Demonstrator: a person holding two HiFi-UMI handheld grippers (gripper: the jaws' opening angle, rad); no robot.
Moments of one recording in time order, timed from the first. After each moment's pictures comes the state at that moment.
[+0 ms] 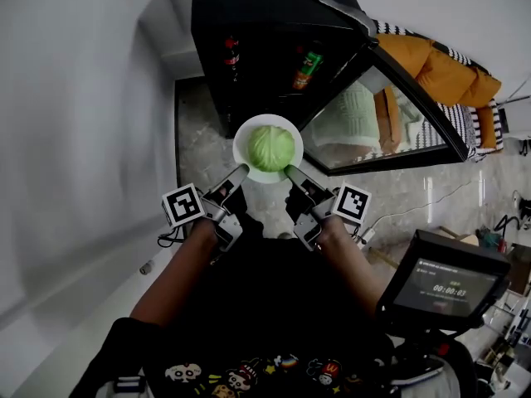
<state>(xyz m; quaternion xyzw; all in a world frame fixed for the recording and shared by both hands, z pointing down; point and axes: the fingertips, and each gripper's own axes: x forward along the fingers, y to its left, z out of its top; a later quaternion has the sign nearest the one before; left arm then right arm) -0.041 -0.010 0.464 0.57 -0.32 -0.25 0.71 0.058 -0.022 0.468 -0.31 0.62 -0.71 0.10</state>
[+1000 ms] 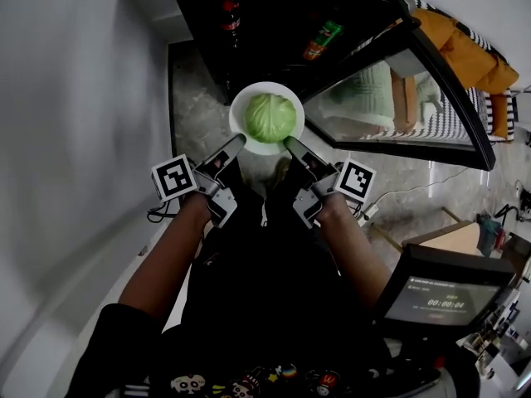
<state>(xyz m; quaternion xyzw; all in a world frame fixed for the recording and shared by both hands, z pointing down) -0.041 -0.009 0.468 0.56 -0.33 -0.22 0.72 0.059 -0.020 0.476 -0.30 0.60 -0.73 0.10</state>
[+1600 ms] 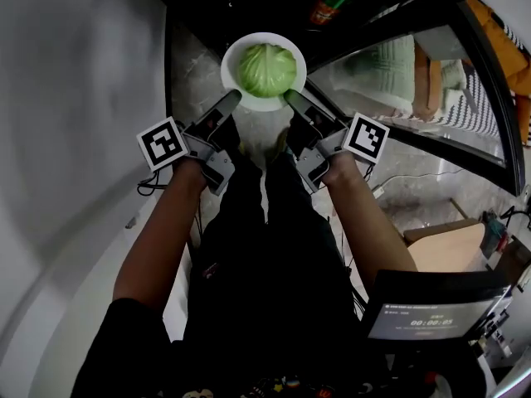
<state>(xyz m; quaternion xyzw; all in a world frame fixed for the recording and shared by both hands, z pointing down) -0.052 -0.014 0.457 0.63 -0.36 -0.21 0.66 0.050 -0.027 0.470 -0.27 0.65 -0.69 0.15</state>
